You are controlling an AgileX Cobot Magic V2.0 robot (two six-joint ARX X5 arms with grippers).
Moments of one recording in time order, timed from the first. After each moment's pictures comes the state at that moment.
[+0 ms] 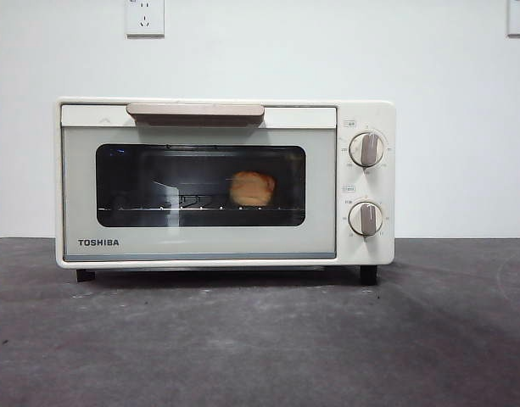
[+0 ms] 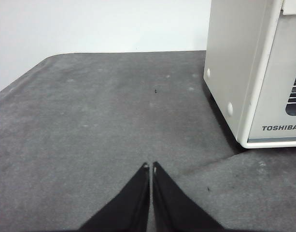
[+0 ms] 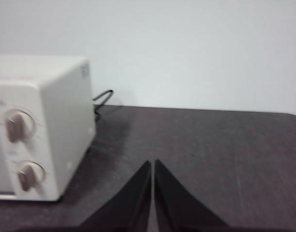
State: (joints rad) left arm -0.01 0.00 0.03 -0.18 -0.08 0.03; right arm -0.02 0.08 0.16 -0.05 -0.11 0.02
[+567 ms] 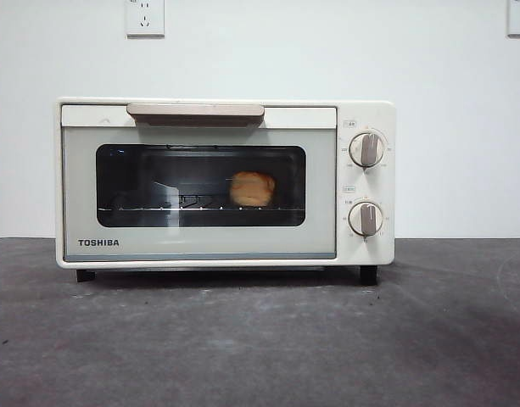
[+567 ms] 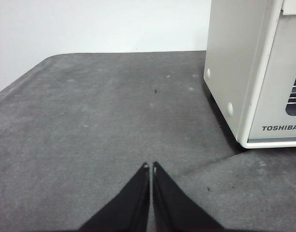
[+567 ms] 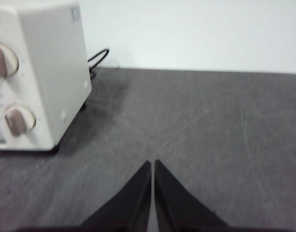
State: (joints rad) left arm -0.01 0.00 0.03 -0.18 -0.08 0.03; right arm -0.01 0.01 0.02 -0.10 -0.11 0.02
